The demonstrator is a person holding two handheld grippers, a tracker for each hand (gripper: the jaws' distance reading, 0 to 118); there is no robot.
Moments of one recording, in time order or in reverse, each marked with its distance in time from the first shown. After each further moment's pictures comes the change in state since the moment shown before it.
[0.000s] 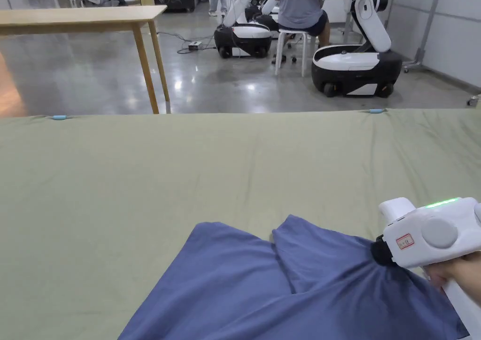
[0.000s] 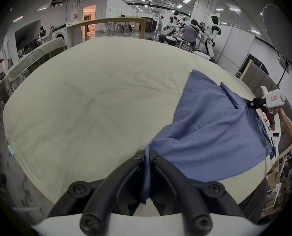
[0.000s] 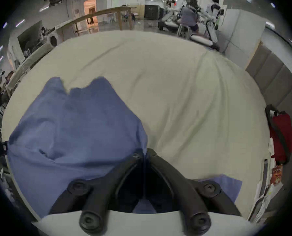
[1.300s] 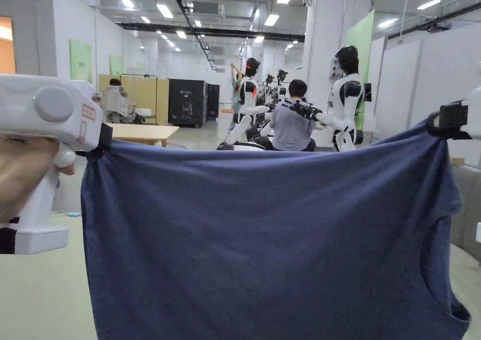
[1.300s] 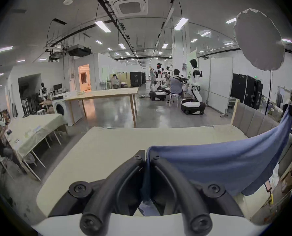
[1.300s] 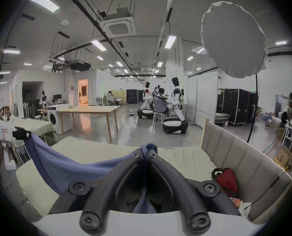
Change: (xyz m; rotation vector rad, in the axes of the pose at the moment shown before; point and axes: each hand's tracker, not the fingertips) left arm 0.127 0.344 0.205 0.518 0.031 -0.204; right arm 0.069 0.082 0.433 0.778 -0.138 -0.181
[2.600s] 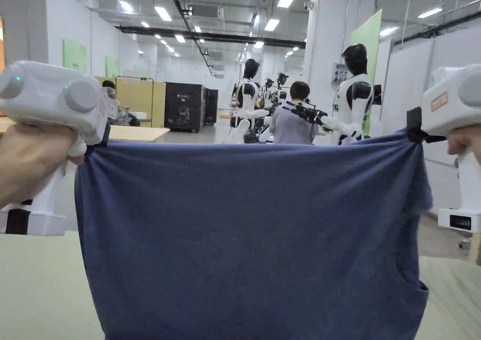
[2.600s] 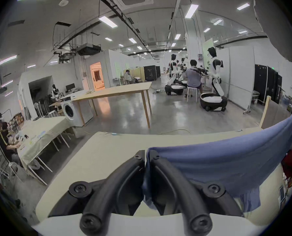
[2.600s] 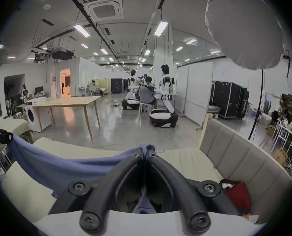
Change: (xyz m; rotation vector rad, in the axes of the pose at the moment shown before) left arm 0.048 0.047 -0.278 -0.068 0.176 -0.036; right arm 0.013 0.000 -0.314 -0.129 -0.150 0.008
